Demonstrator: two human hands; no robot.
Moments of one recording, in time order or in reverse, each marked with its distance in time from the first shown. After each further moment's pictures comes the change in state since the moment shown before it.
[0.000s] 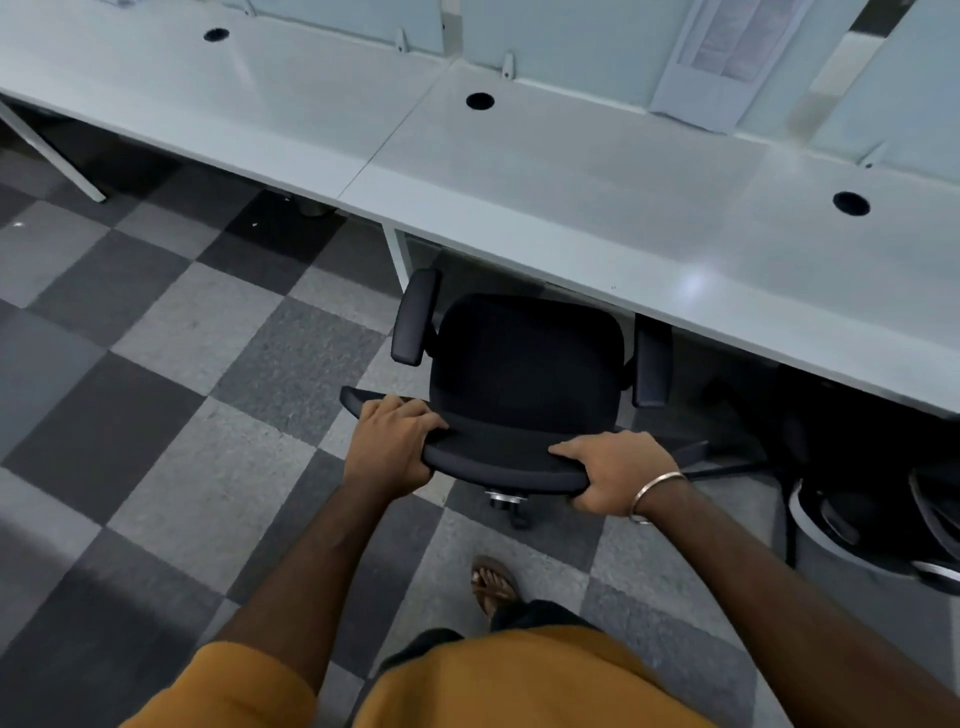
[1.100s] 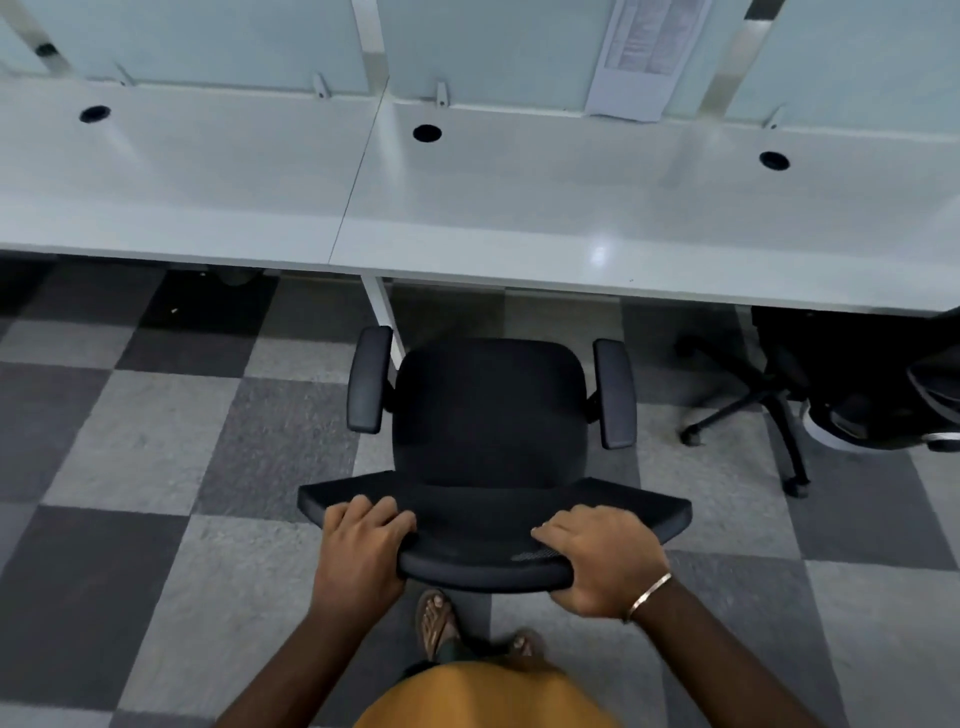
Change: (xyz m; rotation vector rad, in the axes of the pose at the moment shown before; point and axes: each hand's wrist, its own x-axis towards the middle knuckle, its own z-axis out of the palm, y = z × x) left_hand -0.050 -0.252 -0.016 -0.016 0.027 0.291; right_hand 0.058 -0.253 0.043 0.097 0.416 0.074
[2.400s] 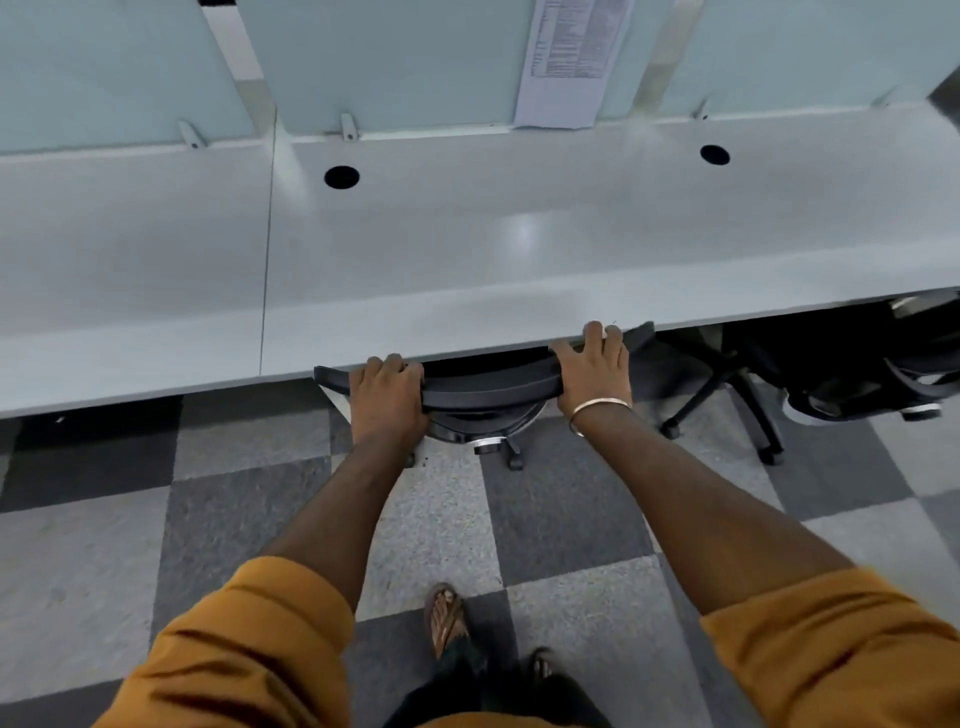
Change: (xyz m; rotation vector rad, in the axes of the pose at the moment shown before) left_hand 0.397 -0.056 -0.036 0.092 -0.028 0.020; right_hand 0.298 0.164 -0.074 -0.122 0.045 0.862
